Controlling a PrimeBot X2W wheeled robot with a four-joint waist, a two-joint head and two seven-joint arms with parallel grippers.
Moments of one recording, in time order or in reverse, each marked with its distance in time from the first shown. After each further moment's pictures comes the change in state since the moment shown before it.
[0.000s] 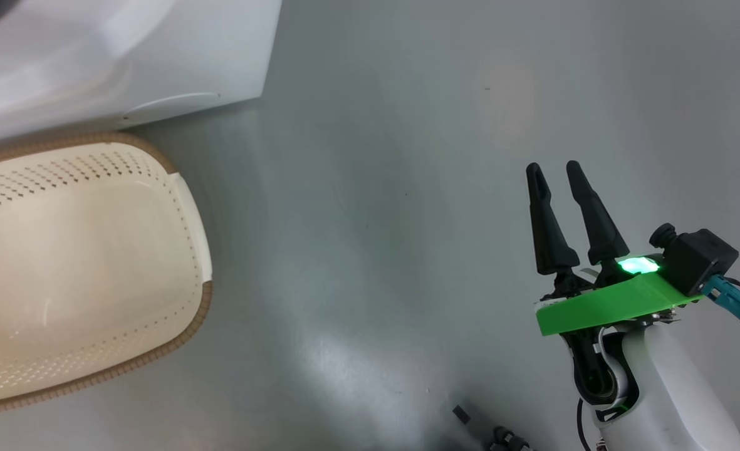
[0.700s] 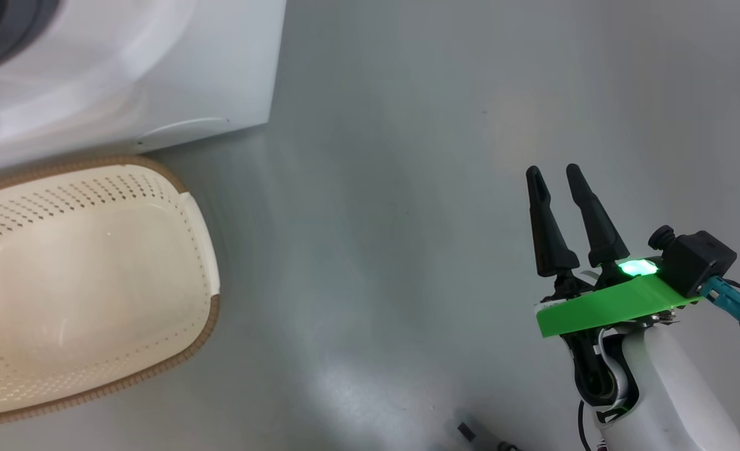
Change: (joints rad) left arm 0.019 -0.045 0.025 0.205 -0.043 -0.013 0.000; right arm 0.003 0.000 -0.001 0.009 -0.007 0.000 0.000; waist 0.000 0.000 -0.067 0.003
